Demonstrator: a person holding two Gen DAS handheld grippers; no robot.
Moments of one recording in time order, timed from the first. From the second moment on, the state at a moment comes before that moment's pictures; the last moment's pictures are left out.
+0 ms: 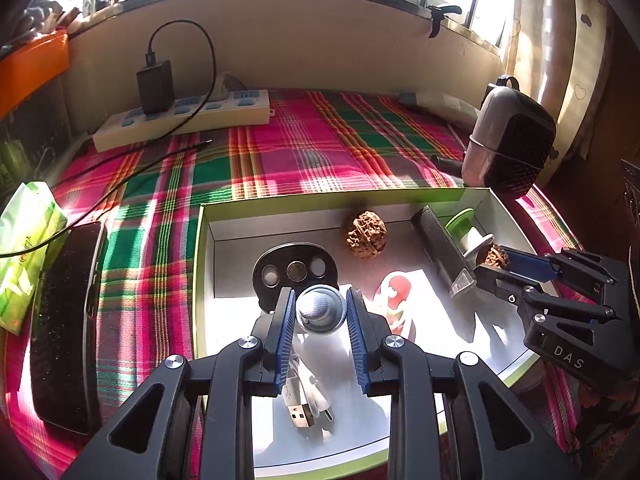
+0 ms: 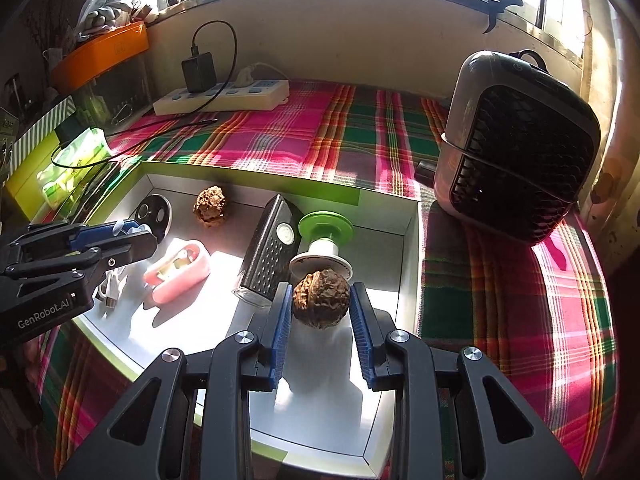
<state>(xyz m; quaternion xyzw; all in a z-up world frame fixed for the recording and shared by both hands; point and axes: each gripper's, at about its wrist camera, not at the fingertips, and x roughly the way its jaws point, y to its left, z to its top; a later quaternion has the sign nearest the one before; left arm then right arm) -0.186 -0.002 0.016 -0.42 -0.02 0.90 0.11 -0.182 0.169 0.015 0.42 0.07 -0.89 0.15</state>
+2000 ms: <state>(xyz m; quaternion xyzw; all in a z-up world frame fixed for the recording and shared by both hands) -0.183 0.004 0.014 -0.42 0.02 0.91 0.08 -0.179 0.164 0.015 0.41 0.07 -0.90 0.14</state>
